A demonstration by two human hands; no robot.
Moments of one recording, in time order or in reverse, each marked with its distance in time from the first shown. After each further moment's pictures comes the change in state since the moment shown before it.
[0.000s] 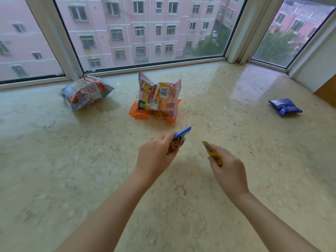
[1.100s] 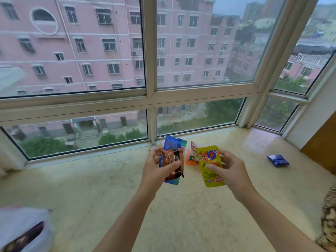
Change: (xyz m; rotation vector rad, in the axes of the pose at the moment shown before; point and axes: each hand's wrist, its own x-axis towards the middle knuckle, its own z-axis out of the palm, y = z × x) left_hand -0.096 0.015 -0.500 -1.127 0.048 -0.650; right_hand -0.043 -0.438 -0.248 0.812 -0.231 0.258
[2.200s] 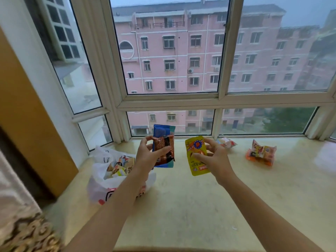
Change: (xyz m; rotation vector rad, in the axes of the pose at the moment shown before) left_hand -0.306 0.053 -0.276 0.057 0.371 0.145; right_hand -0.282 -0.079 0.231 0.063 -0.354 -0.151
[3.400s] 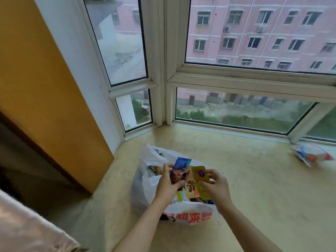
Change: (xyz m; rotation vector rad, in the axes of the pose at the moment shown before) left_hand 0.243 -0.214 -0.246 0.284 -0.003 -0.234; right_hand 0.197 0.185 0.357 -0.195 -0.055 0.299
